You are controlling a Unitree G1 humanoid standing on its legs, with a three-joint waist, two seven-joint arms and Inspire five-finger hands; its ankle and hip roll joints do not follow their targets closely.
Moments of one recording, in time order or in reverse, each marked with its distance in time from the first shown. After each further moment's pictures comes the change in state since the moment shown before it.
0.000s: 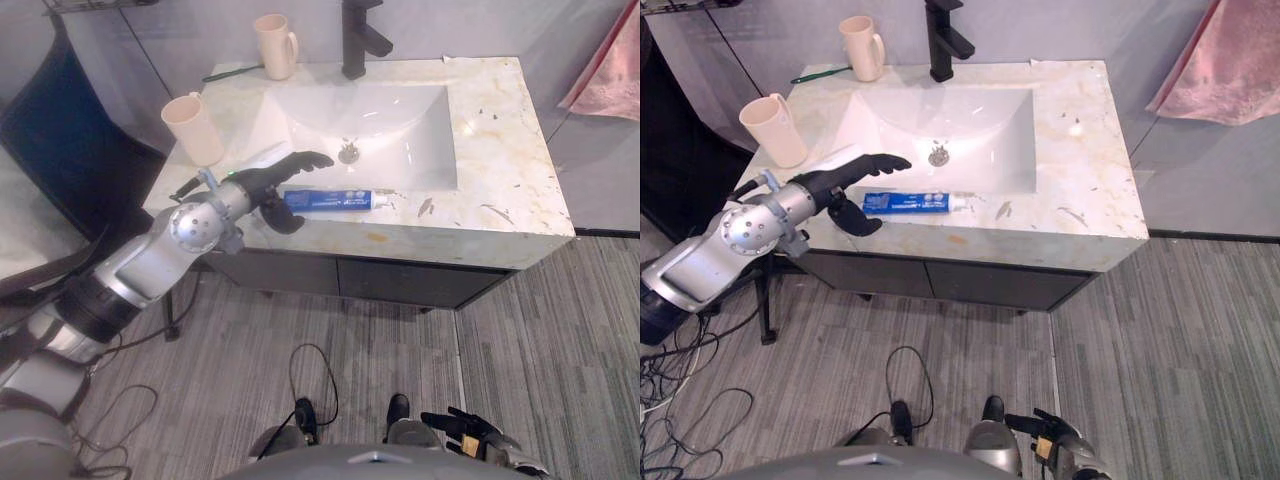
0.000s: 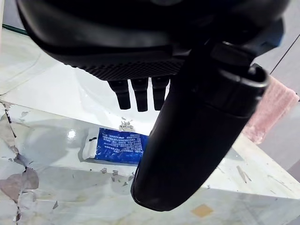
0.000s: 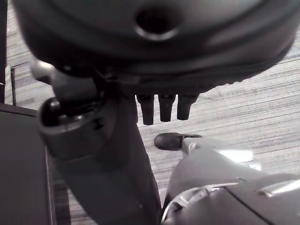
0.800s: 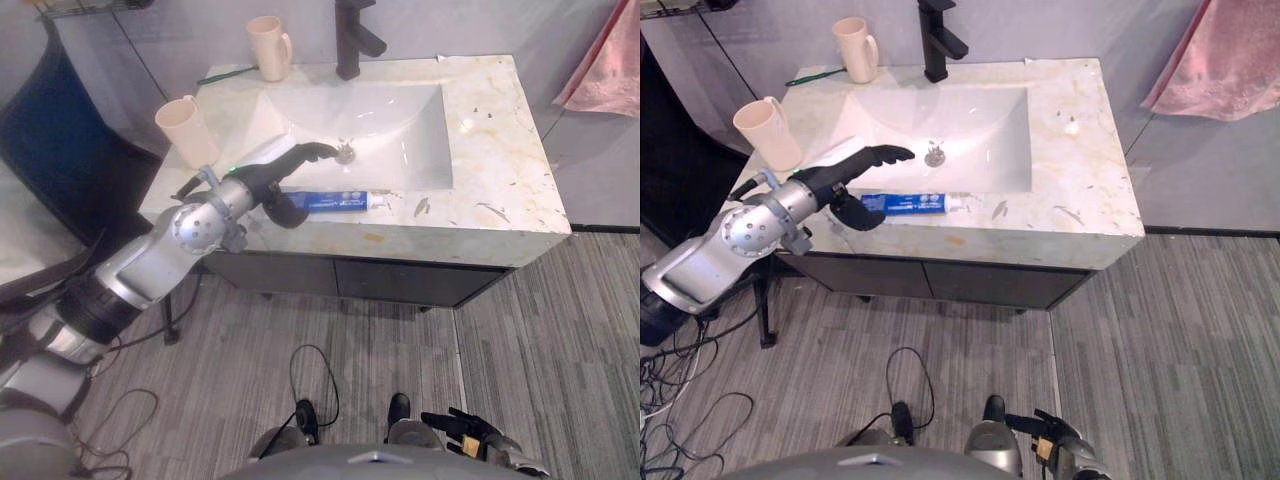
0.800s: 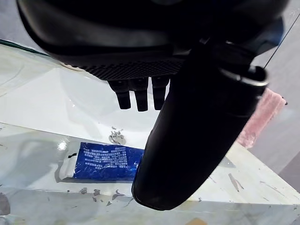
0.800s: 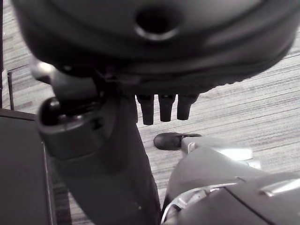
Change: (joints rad) left arm 0.001 -0.006 0.001 -0.028 0.020 -0.019 0.055; right arm 0.004 0.000 -0.001 0.002 0.009 -0.006 -0.003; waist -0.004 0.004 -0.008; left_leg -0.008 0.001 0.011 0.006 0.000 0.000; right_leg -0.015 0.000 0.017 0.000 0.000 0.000
